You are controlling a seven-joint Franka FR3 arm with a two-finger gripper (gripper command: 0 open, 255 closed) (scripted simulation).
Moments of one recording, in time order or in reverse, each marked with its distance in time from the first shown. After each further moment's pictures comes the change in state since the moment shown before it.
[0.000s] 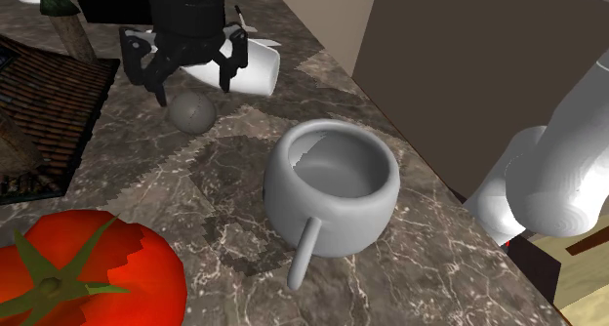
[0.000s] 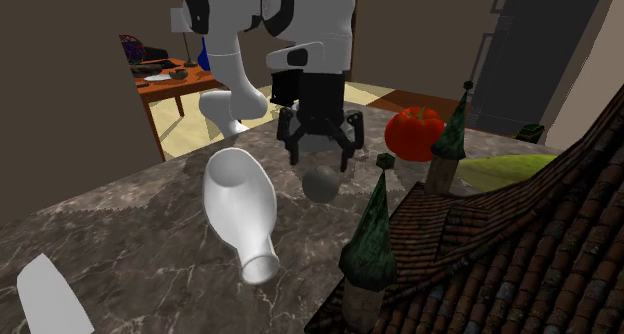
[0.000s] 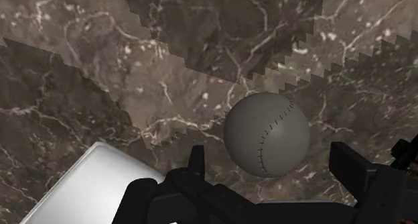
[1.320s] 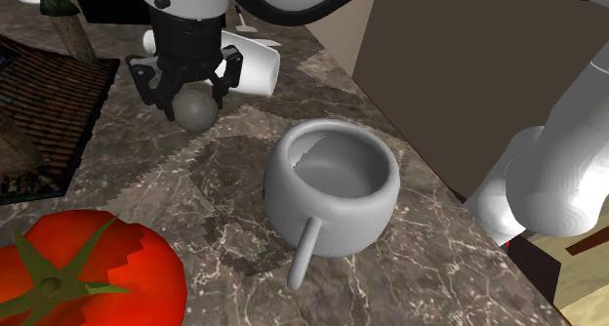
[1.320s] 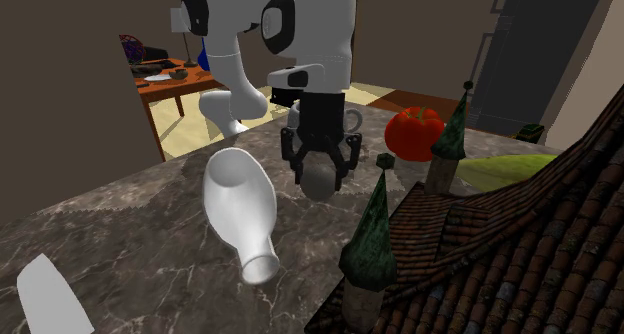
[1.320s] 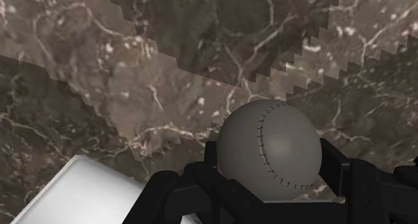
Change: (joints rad) arm 0.002 0.029 -0.004 -0.040 -0.027 0.063 0.022
